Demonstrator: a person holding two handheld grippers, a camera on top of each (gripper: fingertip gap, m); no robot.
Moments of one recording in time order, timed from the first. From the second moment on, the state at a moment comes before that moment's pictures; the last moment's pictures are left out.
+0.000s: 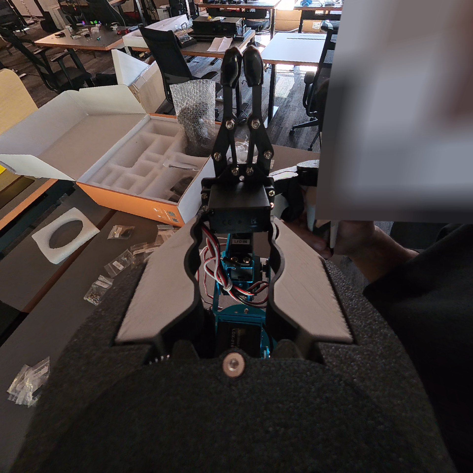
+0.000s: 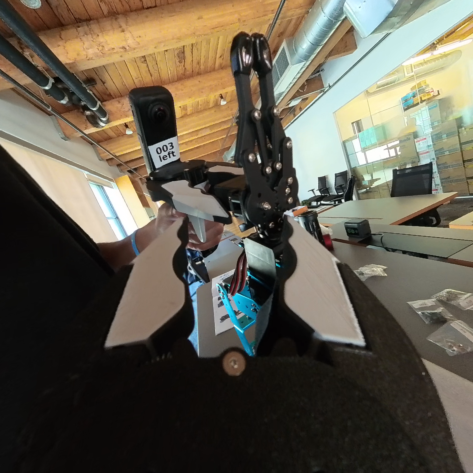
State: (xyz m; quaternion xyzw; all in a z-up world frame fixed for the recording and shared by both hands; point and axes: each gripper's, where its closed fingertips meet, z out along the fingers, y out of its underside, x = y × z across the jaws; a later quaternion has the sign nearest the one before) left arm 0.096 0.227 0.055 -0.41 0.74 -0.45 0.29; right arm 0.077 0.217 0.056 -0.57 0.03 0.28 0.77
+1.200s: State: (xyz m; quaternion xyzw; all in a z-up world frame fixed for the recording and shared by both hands) left arm 0.126 0.191 0.050 -0.37 0.75 -0.45 0.31; right arm 0.100 0.199 0.034 -0.59 0.04 0.15 0.80
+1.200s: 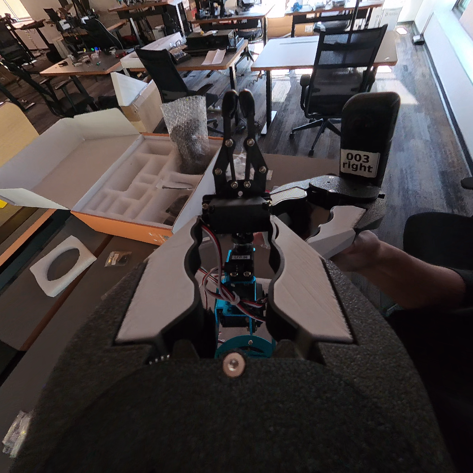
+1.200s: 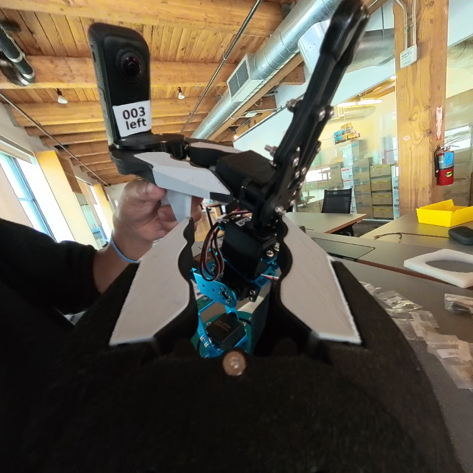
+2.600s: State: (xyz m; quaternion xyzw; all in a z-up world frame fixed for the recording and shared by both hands) left arm 0.148 0.233 0.066 -0.28 0.78 -0.54 0.15; right arm 0.141 0.195 0.035 -0.45 0.36 0.42 0.70
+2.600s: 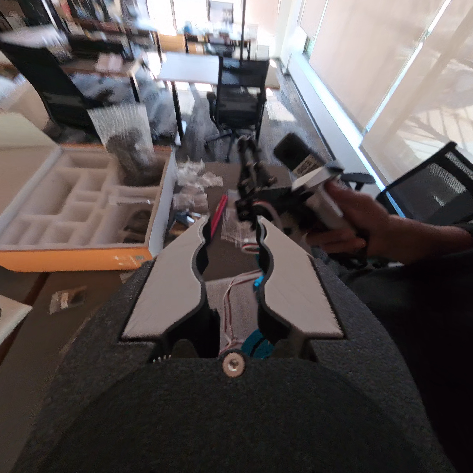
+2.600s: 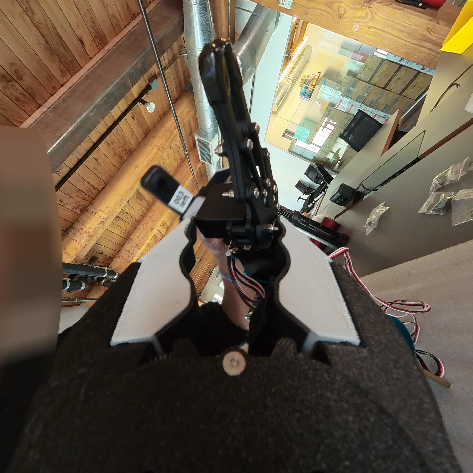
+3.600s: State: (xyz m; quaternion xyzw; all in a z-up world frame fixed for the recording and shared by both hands) left arm 0.167 0.191 0.012 -0.11 0.87 -0.49 0.00; right arm 0.143 0.204 0.036 -0.45 0.37 0.42 0.70
